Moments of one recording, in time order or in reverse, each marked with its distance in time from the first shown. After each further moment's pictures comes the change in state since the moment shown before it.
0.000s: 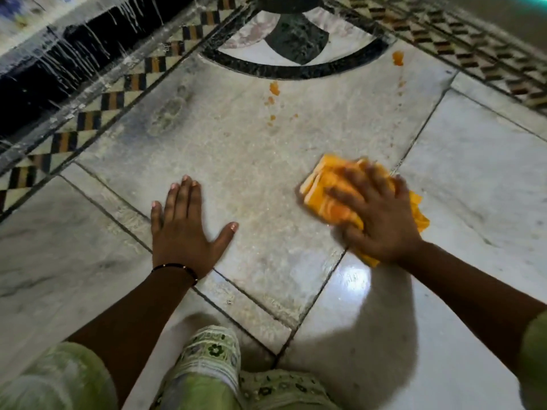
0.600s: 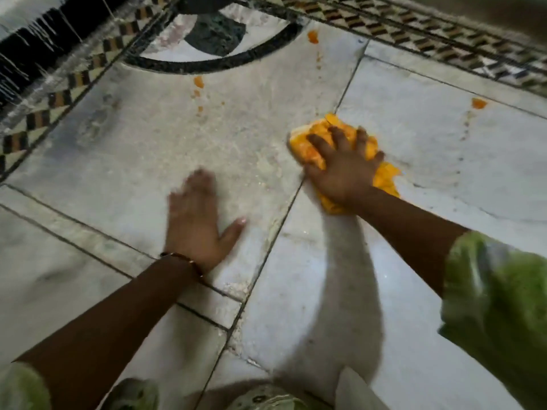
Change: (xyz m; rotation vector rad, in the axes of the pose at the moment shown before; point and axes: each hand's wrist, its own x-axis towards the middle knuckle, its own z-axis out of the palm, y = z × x) left_hand -0.022 0.096 -0.005 -0.034 -0.072 0.333; right_hand -0.013 0.032 0.002 0.102 -0.088 0.625
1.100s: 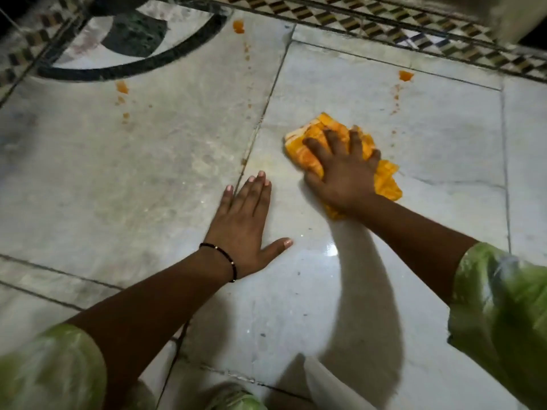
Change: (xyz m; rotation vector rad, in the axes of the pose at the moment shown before) left_hand 0.010 0.127 0.028 0.123 -0.222 0.467; right_hand -0.048 0.094 -0.006 -0.056 0.038 0.055
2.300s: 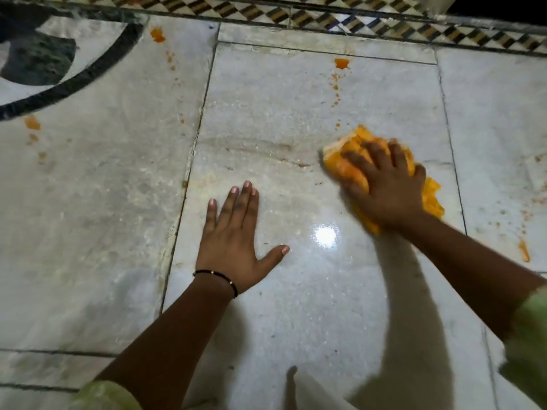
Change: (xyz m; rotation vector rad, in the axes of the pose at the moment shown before) left_hand 0.041 0.048 0.021 -0.038 0.067 0.031; right_hand -0.062 0.132 -0.001 0.040 0.034 0.266
